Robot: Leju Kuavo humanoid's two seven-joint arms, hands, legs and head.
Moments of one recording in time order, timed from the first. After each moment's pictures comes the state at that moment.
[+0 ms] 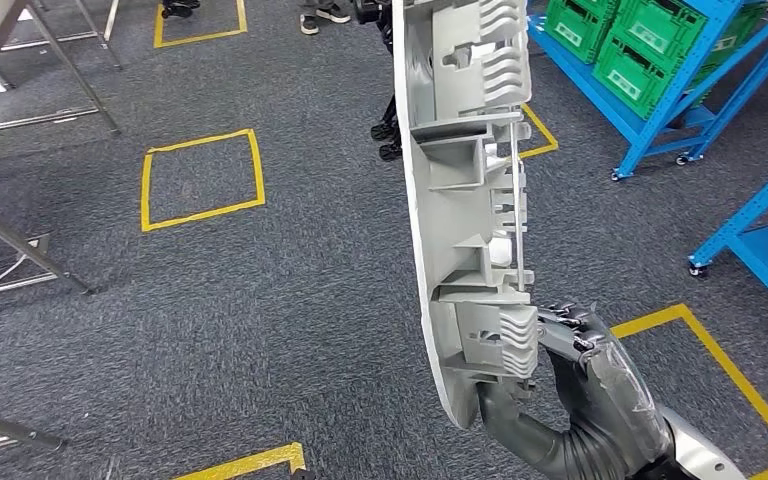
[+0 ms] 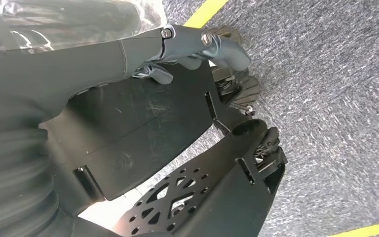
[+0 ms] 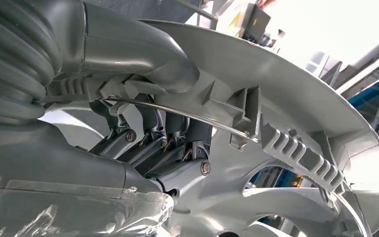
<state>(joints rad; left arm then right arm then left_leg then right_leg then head) -0.17 0.00 -1.20 -0.32 1.06 0.15 -0.33 -0.42 -0.49 0.95 -2.36 -0.01 -0.30 -0.07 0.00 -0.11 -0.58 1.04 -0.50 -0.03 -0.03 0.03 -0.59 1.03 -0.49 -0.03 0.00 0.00</state>
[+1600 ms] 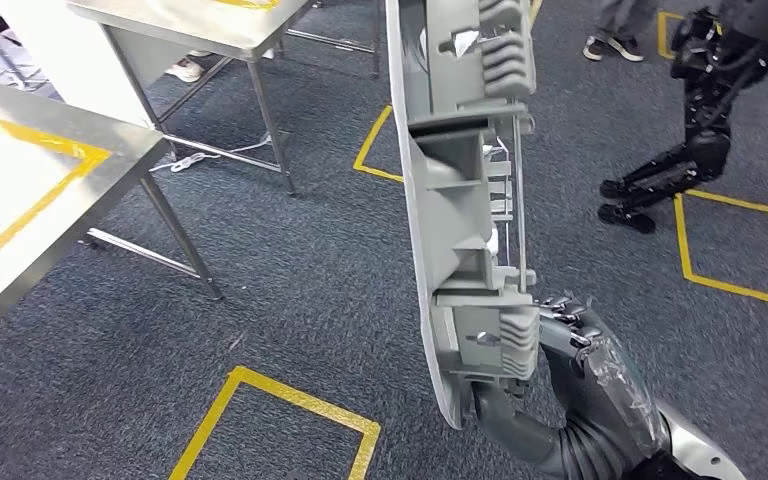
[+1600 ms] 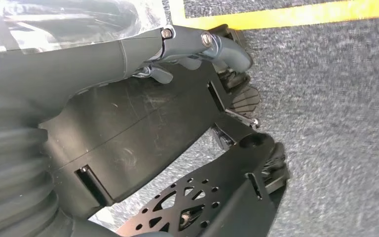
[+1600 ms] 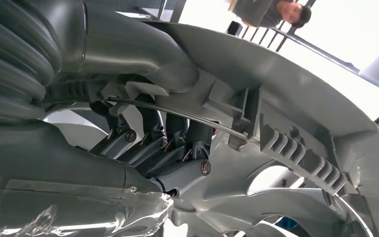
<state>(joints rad) -0.17 0.01 -1.21 -0.33 1.07 0.15 -0.32 -0.43 -0.50 0.95 -2.36 -0.02 -0.30 -0.07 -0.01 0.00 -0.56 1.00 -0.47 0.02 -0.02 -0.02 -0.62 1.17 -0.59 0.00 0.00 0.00</state>
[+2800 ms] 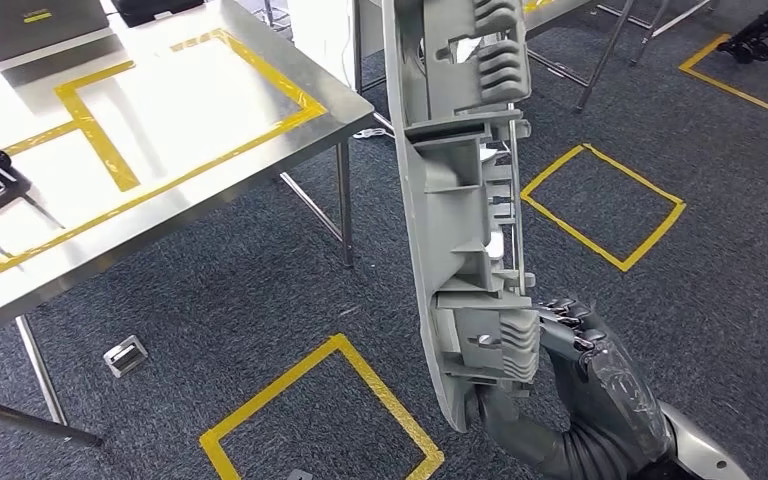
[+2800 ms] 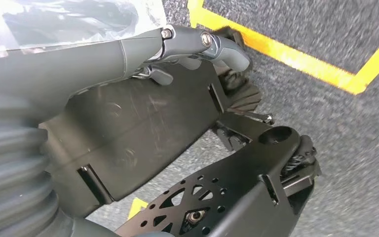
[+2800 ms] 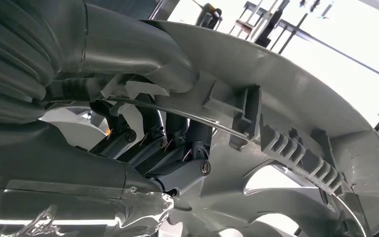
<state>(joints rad) -0.17 0.01 -1.21 -0.33 1.06 0.15 -0.32 -0.44 -0.50 0.95 -2.36 -0.02 -0.29 -0.07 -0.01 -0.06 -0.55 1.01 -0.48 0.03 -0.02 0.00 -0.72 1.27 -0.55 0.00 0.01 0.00</state>
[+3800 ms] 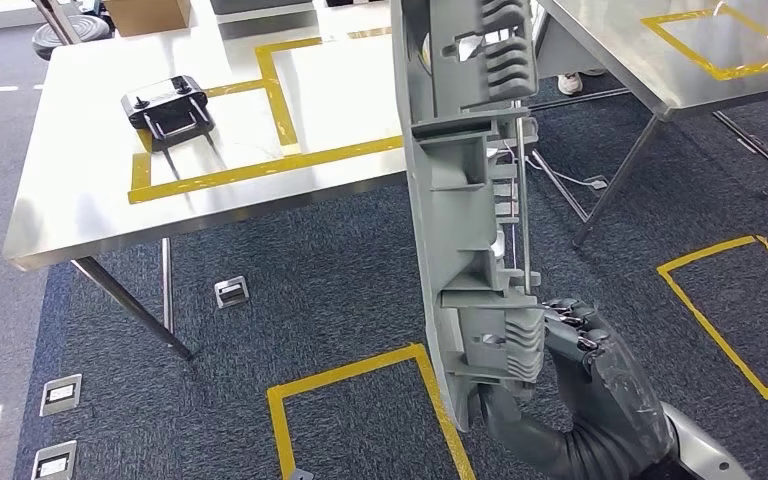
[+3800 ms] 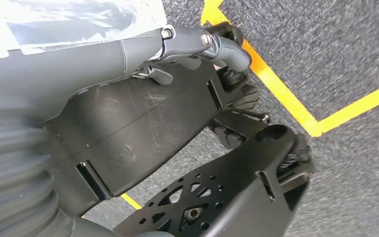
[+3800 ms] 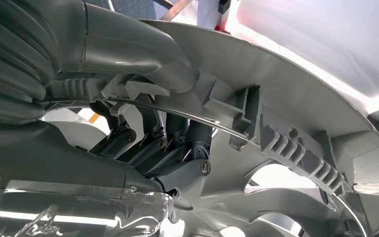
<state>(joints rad) -0.17 0.01 -1.21 -0.33 1.07 0.15 -0.32 -0.44 -0.50 0.95 -2.36 -0.02 -0.29 -0.07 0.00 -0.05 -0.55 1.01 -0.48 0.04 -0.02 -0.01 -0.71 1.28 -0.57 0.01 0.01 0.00</state>
